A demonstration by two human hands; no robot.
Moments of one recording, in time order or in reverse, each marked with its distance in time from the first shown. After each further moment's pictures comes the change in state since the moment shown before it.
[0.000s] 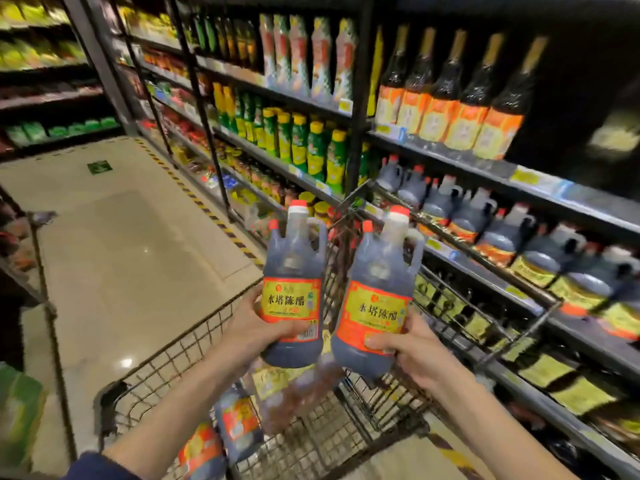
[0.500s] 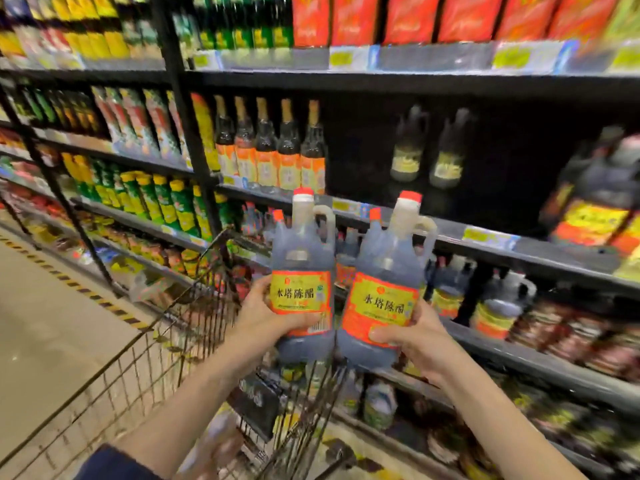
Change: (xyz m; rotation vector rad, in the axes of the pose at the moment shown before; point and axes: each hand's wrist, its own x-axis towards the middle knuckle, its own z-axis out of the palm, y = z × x) left_hand -0.024 0.091 0.243 0.027 -0.313 0.262; right_hand -0.123 -0.095 -0.187 -0.008 0.293 -0.337
